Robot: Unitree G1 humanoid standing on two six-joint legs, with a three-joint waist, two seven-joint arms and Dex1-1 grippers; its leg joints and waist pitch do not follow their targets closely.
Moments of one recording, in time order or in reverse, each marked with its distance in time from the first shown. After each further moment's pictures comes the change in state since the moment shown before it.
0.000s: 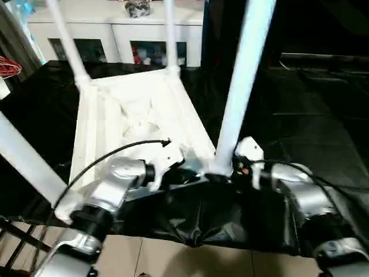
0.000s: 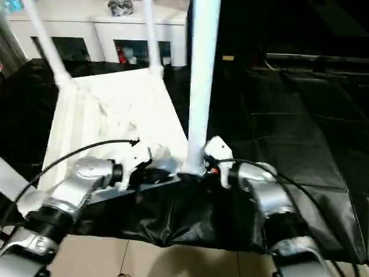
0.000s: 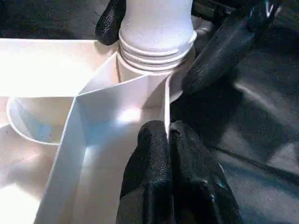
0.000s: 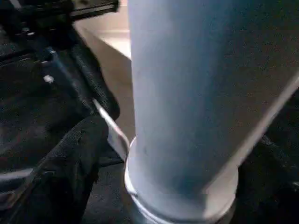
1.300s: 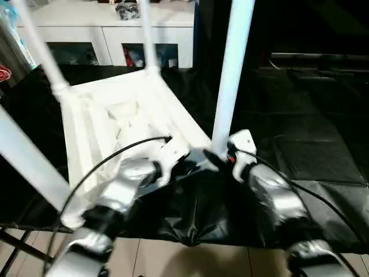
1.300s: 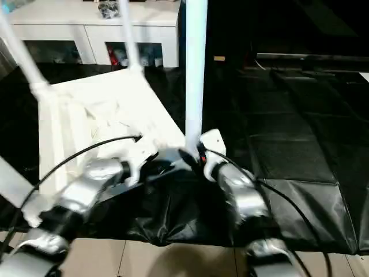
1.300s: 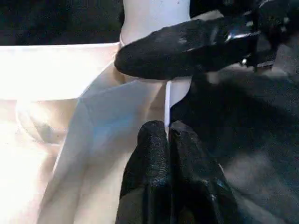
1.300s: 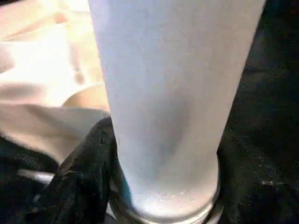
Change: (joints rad) left arm -0.037 -0.141 0.032 0.062 0.074 0.056 0.340; right arm -0.036 0.262 -0.122 0.109 -0.074 0.002 -0.630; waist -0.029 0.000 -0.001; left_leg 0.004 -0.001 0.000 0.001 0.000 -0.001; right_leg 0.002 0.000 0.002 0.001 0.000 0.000
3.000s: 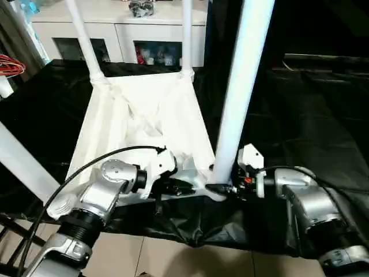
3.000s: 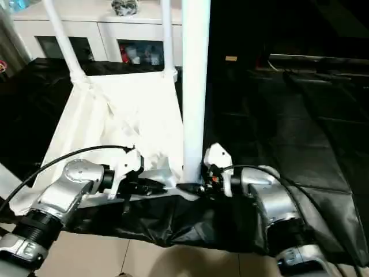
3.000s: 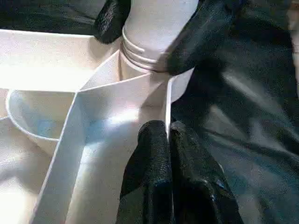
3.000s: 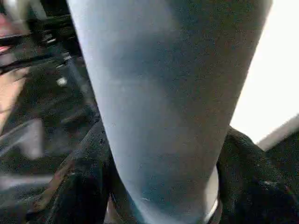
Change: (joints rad) left arm 0.060 0.166 -0.027 -0.074 -0.087 -0.051 -0.344; right arm 0.077 -0.184 0.102 -0.134 0.079 0.015 0.536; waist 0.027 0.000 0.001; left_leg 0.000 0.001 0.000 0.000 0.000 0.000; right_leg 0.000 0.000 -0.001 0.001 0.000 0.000
